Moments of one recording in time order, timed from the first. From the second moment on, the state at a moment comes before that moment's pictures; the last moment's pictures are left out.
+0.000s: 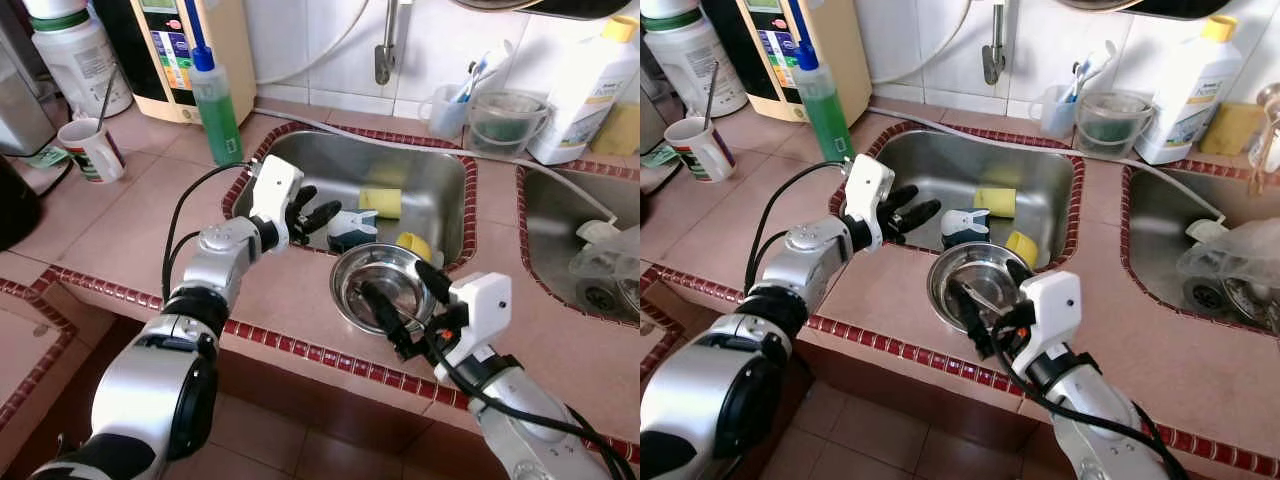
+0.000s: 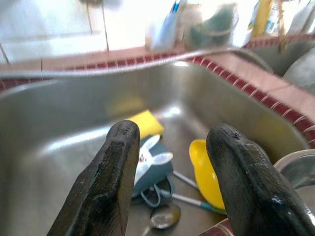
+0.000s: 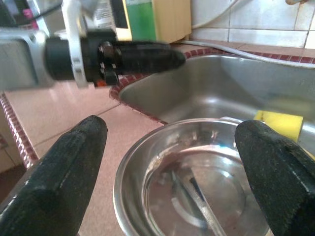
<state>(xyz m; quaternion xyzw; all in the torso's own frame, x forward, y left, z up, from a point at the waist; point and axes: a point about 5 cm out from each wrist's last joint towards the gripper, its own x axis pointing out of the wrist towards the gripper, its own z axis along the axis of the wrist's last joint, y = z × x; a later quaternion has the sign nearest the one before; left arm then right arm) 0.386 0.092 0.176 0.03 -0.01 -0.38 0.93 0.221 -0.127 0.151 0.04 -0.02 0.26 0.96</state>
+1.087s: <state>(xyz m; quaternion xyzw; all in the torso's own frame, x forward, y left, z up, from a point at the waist) 0.352 0.080 0.169 -0.08 -0.06 -0.27 0.96 0.280 -0.150 0.174 0.00 -0.13 0.12 0.98</state>
